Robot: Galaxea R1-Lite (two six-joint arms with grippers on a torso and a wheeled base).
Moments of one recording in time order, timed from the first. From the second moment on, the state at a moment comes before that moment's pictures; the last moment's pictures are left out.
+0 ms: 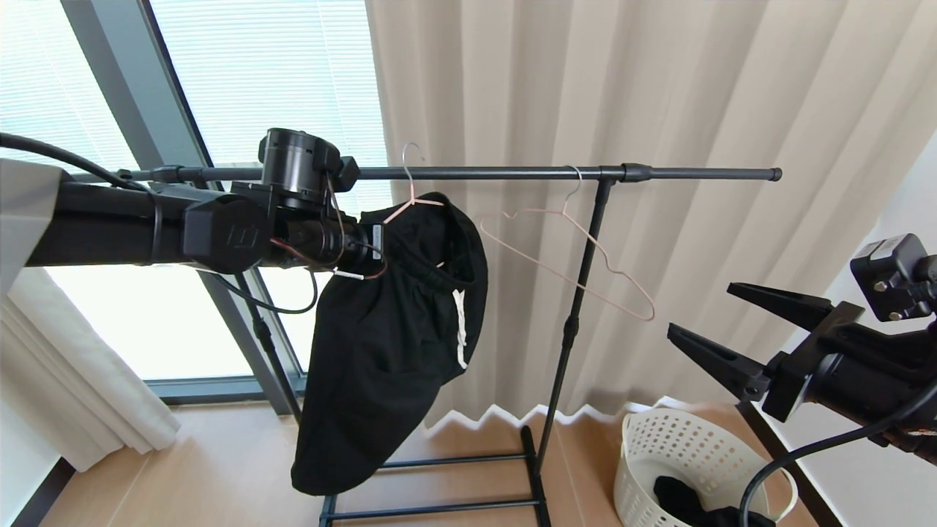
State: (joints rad) left arm -0.33 2.03 -1.56 0.04 0.00 -0.13; right arm 0.34 1.35 -0.37 -0.86 0.18 -0.07
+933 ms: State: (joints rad) left arm -0.33 2.13 -1.63 0.04 0.02 -0.16; right arm 0.35 1.35 -0.37 -0.86 0.19 -0.08
